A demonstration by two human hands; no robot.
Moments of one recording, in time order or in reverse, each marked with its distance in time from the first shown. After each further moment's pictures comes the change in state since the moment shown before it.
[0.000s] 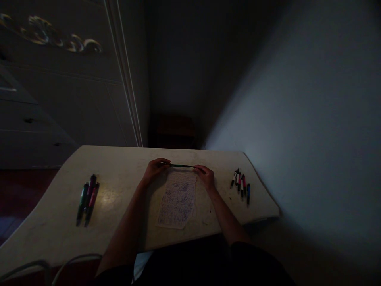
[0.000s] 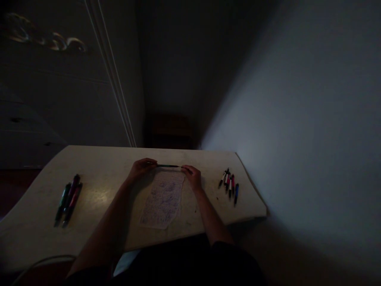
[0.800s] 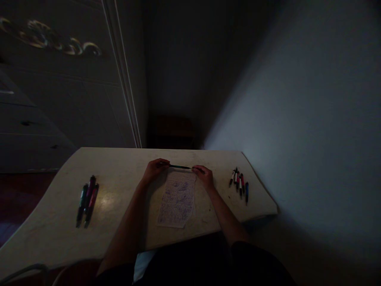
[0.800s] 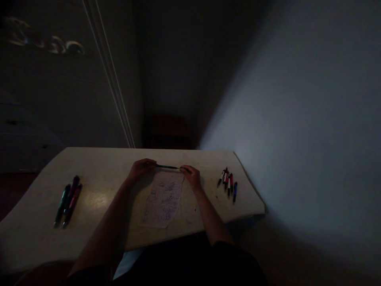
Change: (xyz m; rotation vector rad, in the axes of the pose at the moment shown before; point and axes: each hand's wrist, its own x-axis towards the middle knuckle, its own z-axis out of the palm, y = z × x) left_hand 0.000 0.003 0.001 -0.026 0.001 0.037; right_hand -0.002 -0.001 0.000 -0.016 -0.005 -0.008
